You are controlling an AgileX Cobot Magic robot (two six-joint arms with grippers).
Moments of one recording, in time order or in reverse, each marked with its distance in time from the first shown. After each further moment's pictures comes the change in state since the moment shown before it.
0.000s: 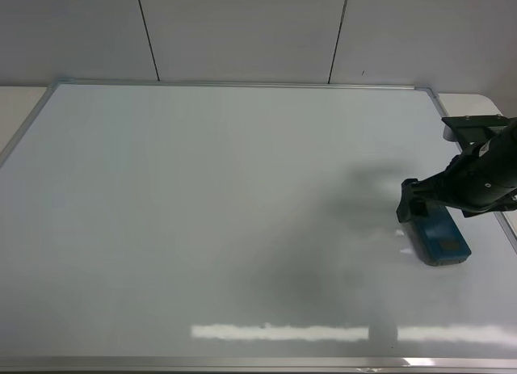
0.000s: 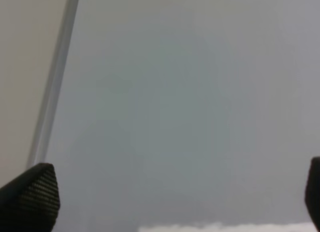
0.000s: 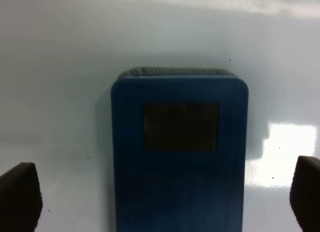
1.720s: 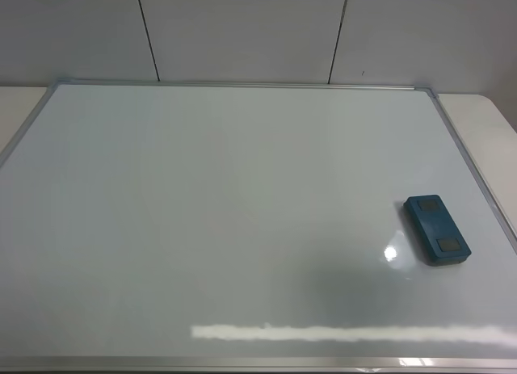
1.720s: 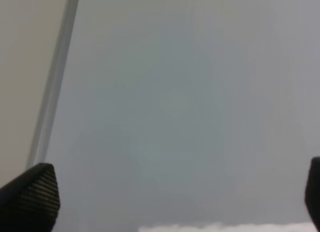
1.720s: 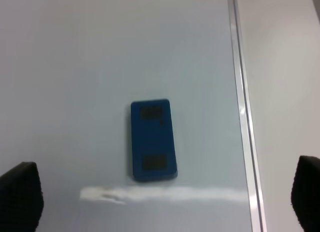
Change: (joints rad) left arm 0.000 0.000 0.000 0.000 0.000 0.000; right arm 0.000 -1.324 -0.046 -0.072 0.681 0.077
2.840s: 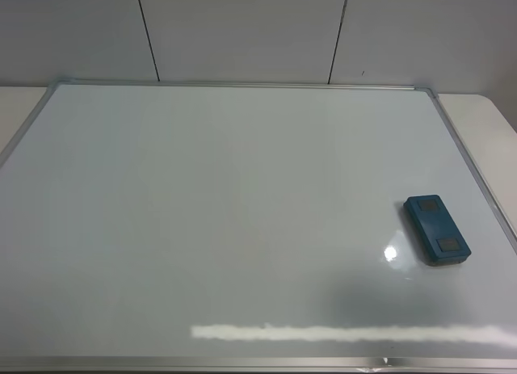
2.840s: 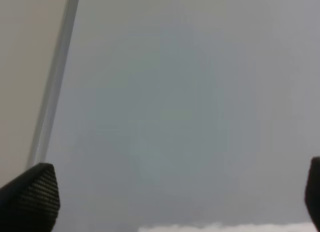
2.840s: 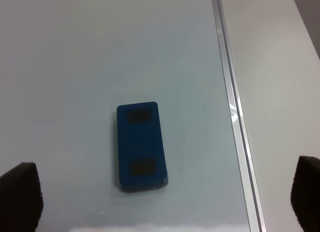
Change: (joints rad) left arm 0.000 0.000 0.000 0.000 0.000 0.000; right arm -0.035 -0.245 0.189 -0.013 -0.066 0.000
